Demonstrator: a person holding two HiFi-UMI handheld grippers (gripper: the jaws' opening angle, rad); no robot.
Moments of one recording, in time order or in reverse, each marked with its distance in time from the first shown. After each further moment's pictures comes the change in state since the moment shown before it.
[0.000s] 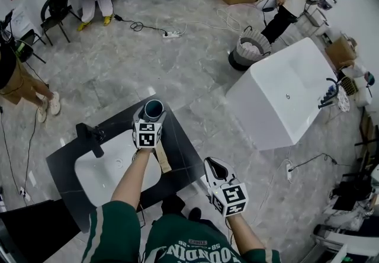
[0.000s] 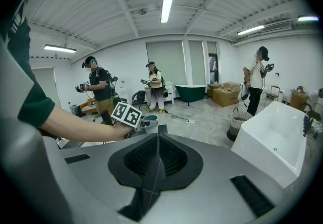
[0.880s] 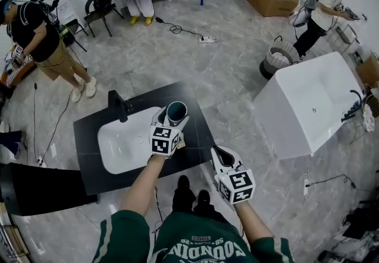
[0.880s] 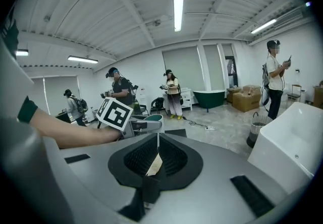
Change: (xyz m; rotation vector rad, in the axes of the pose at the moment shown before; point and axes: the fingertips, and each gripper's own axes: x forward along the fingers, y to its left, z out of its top) left arm -0.167 -0.093 0.015 -0.017 -0.097 0.010; right arm -0.067 0.038 -0.013 -0.049 -0.079 0.221
